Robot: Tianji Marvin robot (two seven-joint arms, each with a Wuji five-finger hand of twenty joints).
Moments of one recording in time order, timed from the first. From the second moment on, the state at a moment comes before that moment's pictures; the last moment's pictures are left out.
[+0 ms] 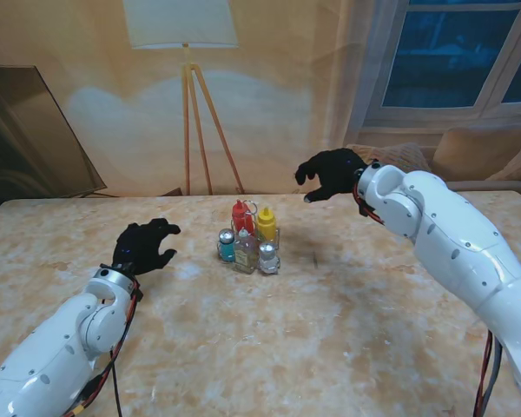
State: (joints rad) left arm 1.35 -1.09 -1.18 -1.21 0.96 -0.12 0.38; right arm -0.75 -1.09 0.81 -1.07 -0.89 -0.33 0.05; left_hand 0.71 -0.50 0.75 -0.15 0.62 0.08 0.35 0.42 0.54 0.19 0.35 0.34 0.64 0.25 0.38 0.61 0.35 0.24 0.85 0.51; right_hand 0.35 -0.55 0.93 -0.17 0.60 -0.11 0.54 0.57 0.76 0.00 0.50 0.48 0.96 -0.07 0.40 0.48 0.62 0.12 0.98 0.45
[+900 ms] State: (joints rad) left arm 1.35 -1.09 -1.15 -1.23 0.91 -0.12 0.33; right arm -1.15 -1.05 1.12 -1.21 -0.92 -0.31 -0.11; left_hand 0.71 -0.42 0.68 -0.15 0.62 0.09 0.34 0.42 0.55 0.19 0.34 0.34 0.64 0.25 0.38 0.61 0.32 0.24 0.85 0.51; right_hand 0.46 -0.34 0.67 -0.14 0.62 -0.13 0.57 0.57 0.80 0.00 0.45 0.43 0.96 -0.06 0.37 0.44 0.59 0.12 0.98 0.40
